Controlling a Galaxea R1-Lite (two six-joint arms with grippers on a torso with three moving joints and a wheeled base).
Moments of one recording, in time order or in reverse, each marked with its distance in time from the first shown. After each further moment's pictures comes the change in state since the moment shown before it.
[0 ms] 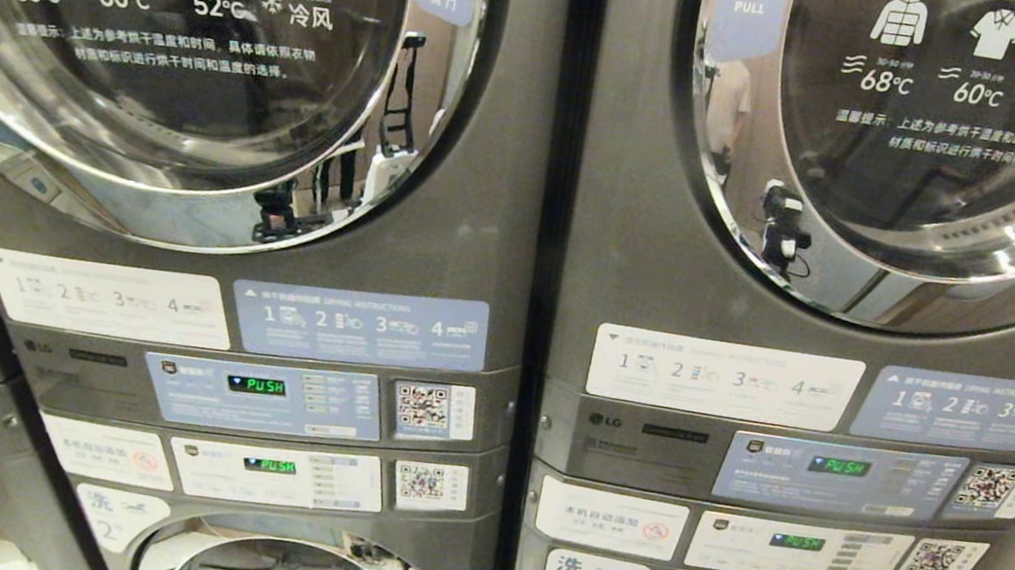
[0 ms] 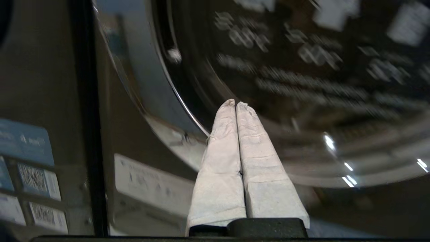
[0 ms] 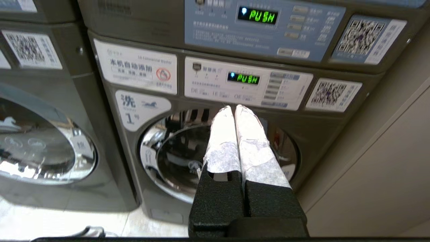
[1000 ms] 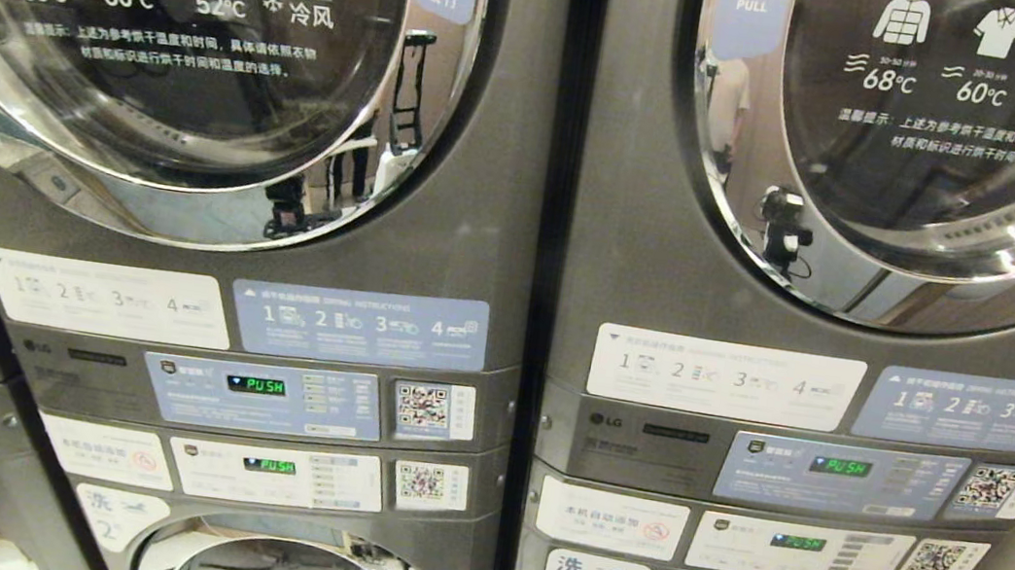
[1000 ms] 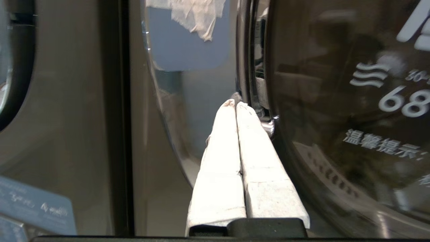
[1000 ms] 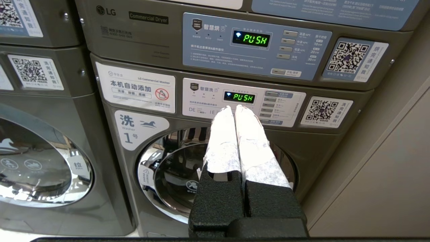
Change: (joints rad) left arm 0.151 0.493 -0.310 -0.270 -0.079 0.053; right arm 0.000 -0.102 0.001 -0.002 -0.011 0.005
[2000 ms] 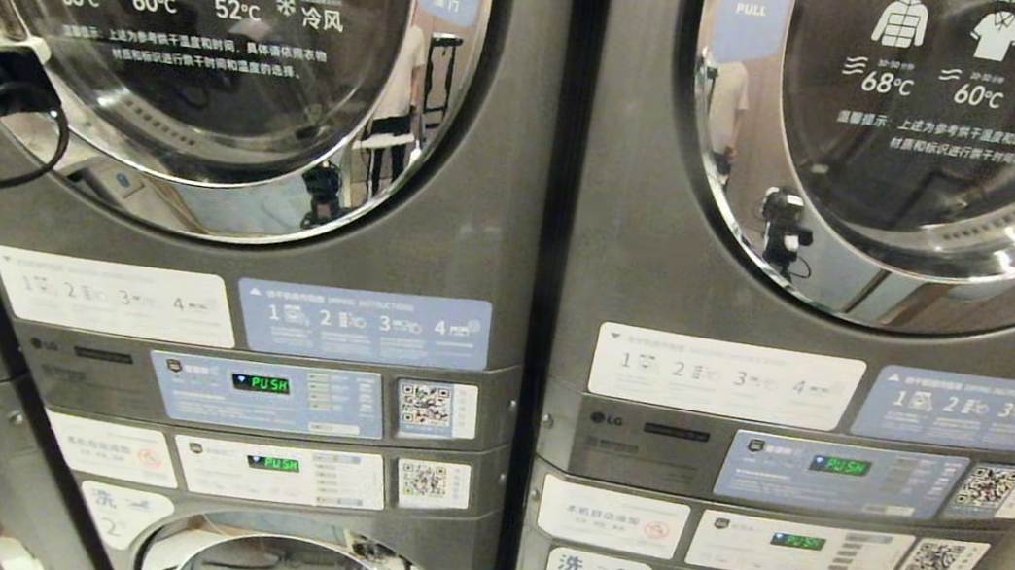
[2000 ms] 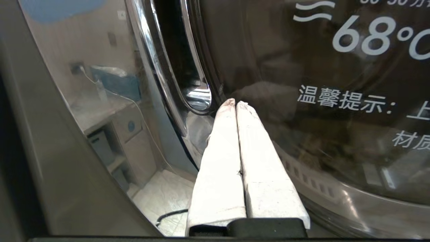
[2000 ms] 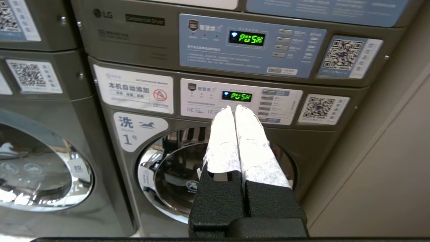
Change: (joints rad) left arm -0.077 0.217 -0.092 -0.129 -0.112 0.013; right arm -0.002 0.000 0.000 0.000 -0.007 0.017
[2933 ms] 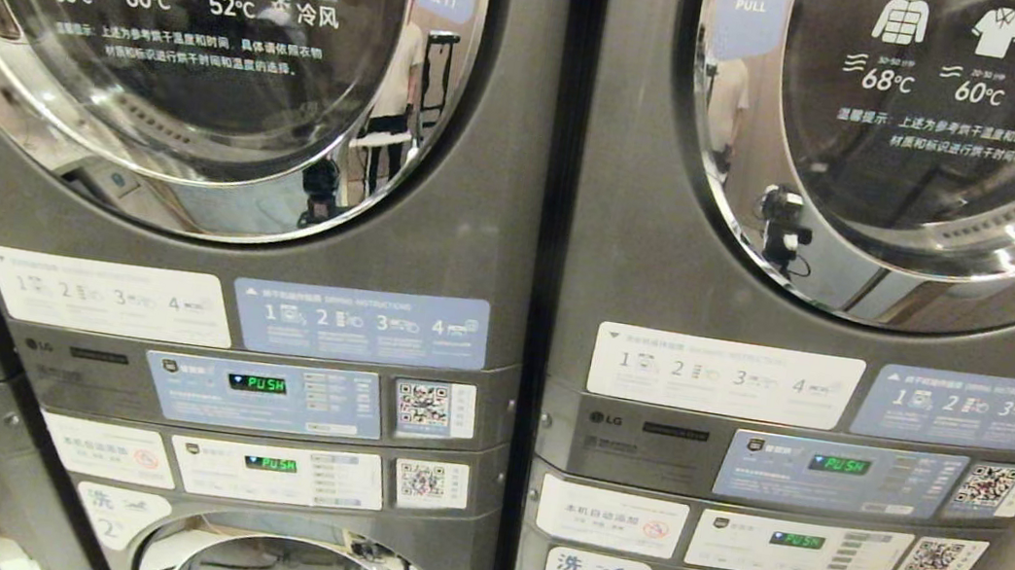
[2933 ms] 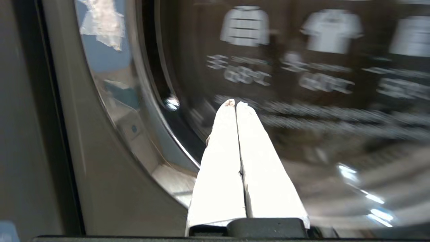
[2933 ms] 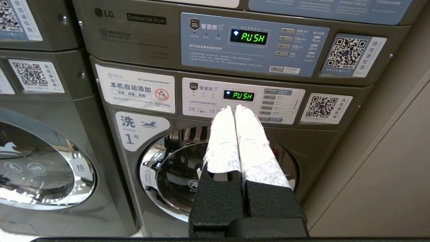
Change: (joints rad) left arm -0.011 -0.436 0.353 0.009 -0.026 0.000; right arm 0.000 0.000 -0.001 0.001 0.000 0.006
